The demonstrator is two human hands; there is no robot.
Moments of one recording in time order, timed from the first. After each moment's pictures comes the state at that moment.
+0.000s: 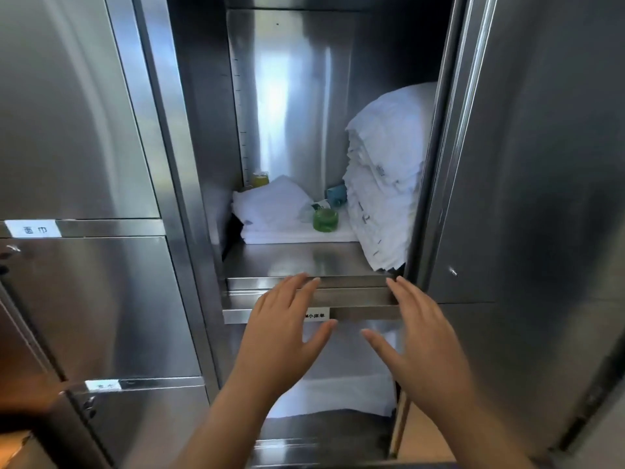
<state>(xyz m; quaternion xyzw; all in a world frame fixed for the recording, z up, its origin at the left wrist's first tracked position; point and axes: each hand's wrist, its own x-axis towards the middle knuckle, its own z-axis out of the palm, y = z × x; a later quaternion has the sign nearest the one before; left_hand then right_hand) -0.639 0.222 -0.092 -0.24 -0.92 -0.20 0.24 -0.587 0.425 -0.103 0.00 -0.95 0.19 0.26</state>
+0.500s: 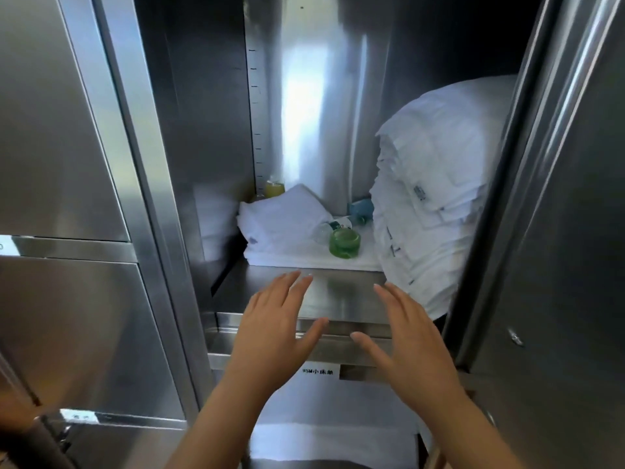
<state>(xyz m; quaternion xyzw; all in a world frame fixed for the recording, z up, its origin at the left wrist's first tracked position) -0.799 0.251 -0.096 -0.18 -0.93 -0.19 0.26 -0.773 0.458 -0.110 0.07 -0.95 0.20 0.22</state>
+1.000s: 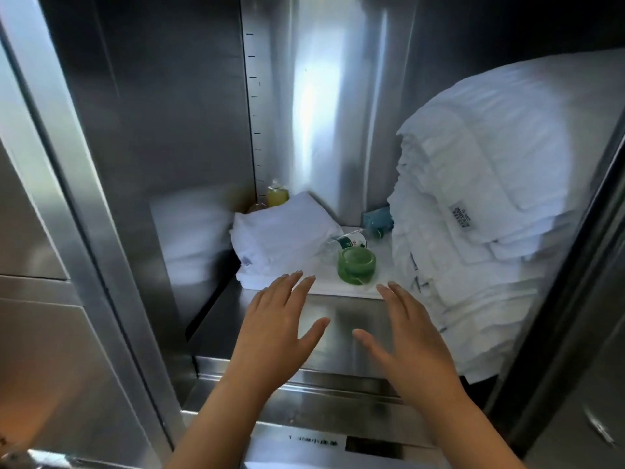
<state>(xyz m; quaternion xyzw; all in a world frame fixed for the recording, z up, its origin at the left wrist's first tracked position) -0.935 0.274 -0.104 -0.16 -0.94 -0.16 0.26 -0.920 0.480 -0.119 0.07 -0.95 0.22 0.19</state>
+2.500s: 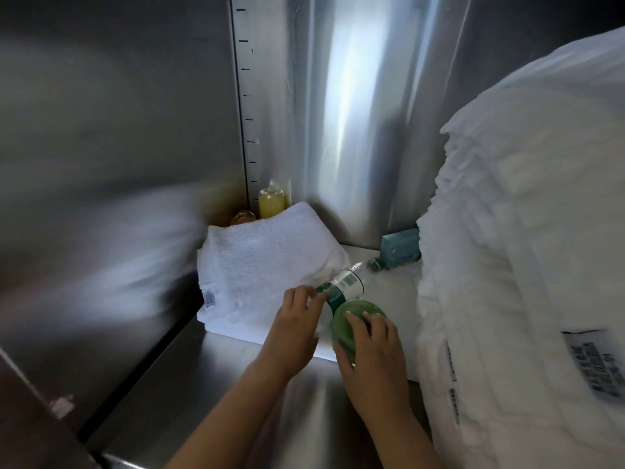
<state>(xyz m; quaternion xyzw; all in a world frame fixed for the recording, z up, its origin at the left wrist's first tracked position) -1.178 0.329 -0.178 -0.17 -0.94 -0.15 0.24 -1.134 0.478 -0.178 0.08 -0.95 0.18 0.24</state>
